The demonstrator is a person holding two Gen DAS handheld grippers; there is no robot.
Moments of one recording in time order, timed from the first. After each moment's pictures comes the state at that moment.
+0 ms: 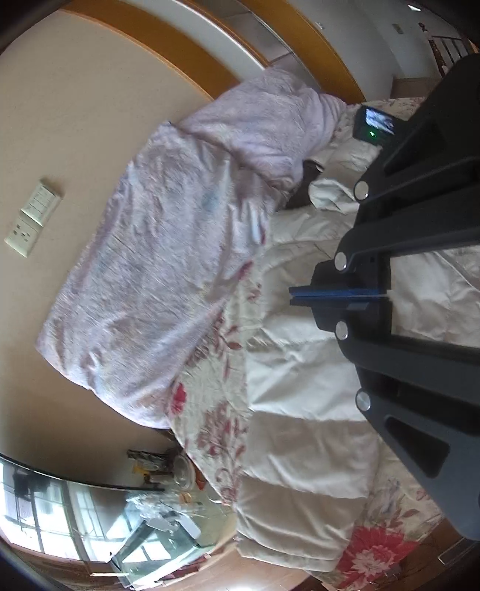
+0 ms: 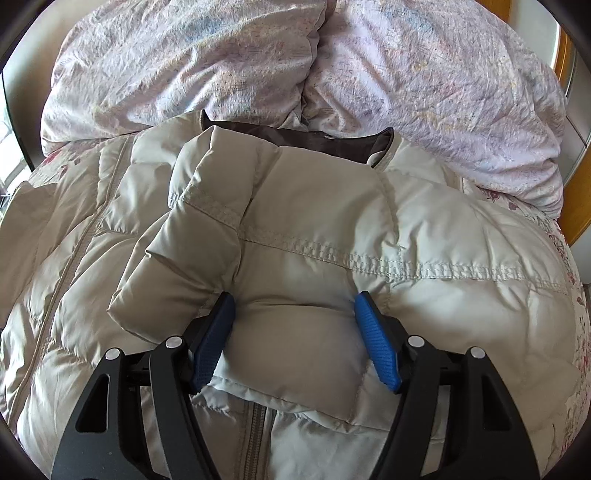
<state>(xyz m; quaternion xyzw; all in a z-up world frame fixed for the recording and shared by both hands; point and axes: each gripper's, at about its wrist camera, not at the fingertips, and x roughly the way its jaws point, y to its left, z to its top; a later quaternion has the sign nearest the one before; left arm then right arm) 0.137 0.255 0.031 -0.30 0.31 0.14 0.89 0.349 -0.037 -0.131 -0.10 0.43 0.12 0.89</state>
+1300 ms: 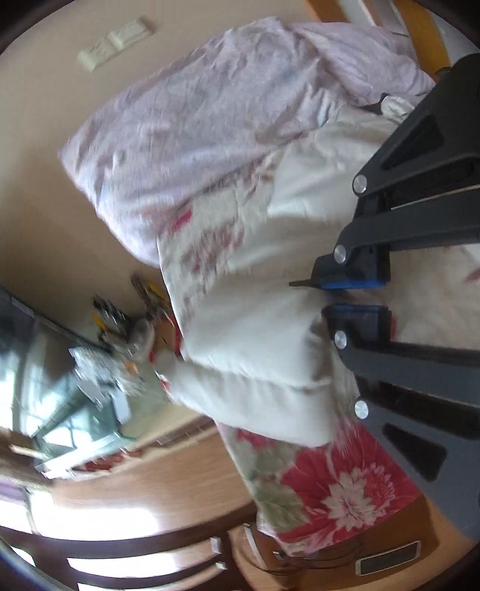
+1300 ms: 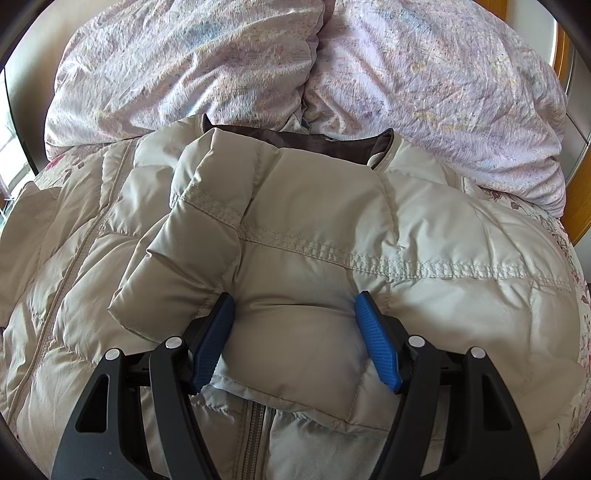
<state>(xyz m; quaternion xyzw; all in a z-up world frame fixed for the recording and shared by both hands) 0.063 0.381 -0.053 -0.42 0.30 0.31 0.80 0.347 -0.037 -0.129 -0.09 0.43 0.12 0.89</state>
